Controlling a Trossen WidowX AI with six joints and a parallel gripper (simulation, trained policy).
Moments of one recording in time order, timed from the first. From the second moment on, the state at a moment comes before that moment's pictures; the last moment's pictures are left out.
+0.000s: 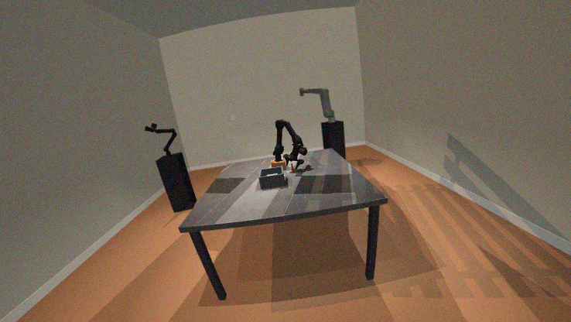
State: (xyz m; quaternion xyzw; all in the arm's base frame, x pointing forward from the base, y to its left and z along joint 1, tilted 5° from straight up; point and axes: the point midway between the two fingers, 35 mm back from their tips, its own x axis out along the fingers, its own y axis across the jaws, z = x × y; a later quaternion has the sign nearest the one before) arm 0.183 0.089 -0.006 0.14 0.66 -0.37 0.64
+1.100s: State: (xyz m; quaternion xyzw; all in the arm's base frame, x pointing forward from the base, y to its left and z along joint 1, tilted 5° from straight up) arm 0.204 0.064 -0.006 0.09 0.64 -0.39 0.65
